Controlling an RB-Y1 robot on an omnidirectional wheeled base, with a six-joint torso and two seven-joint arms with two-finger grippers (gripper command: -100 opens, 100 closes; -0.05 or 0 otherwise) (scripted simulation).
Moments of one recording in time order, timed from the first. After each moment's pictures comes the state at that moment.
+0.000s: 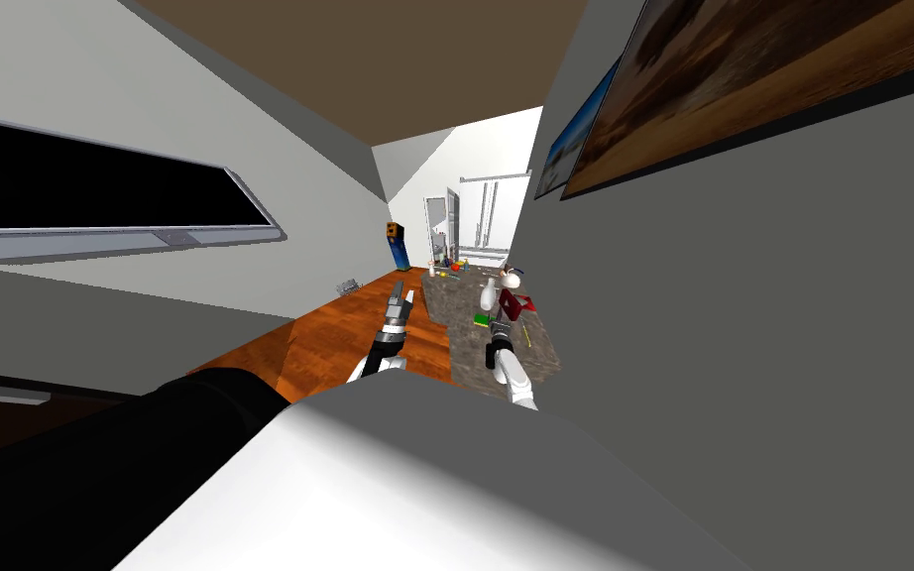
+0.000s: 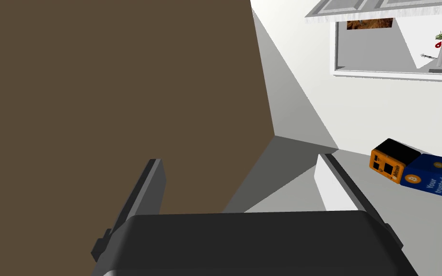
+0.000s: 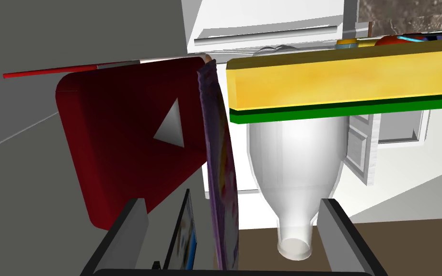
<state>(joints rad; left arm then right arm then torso) 0.52 0.02 0.00 -2.23 -0.07 -0.48 0.02 -0.04 -0.03 0.33 -1.44 1.48 0.40 -0.07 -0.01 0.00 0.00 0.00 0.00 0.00</state>
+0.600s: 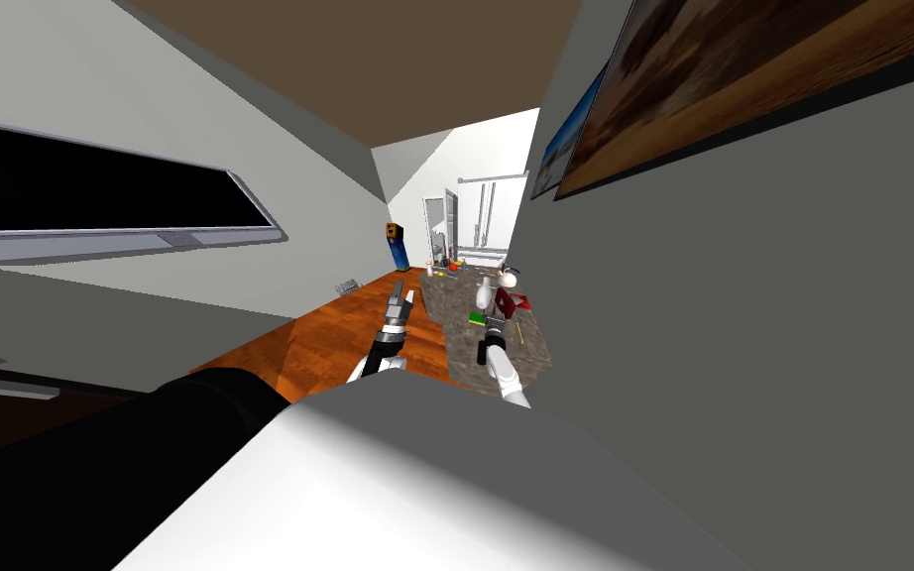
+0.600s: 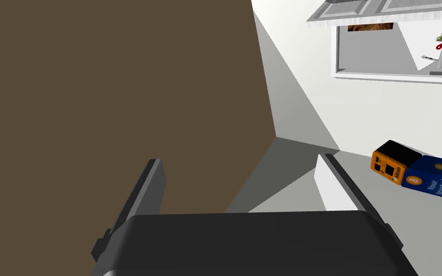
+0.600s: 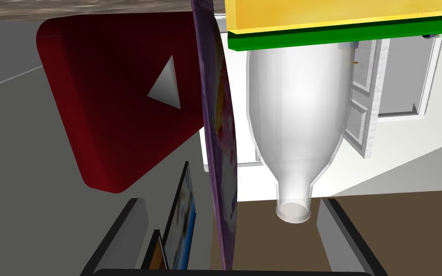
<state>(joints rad) 0.52 0.02 0.00 -2.23 -0.07 -0.48 0.02 -0.09 0.00 0.39 -1.40 1.65 0.50 -0.21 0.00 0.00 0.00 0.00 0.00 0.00</state>
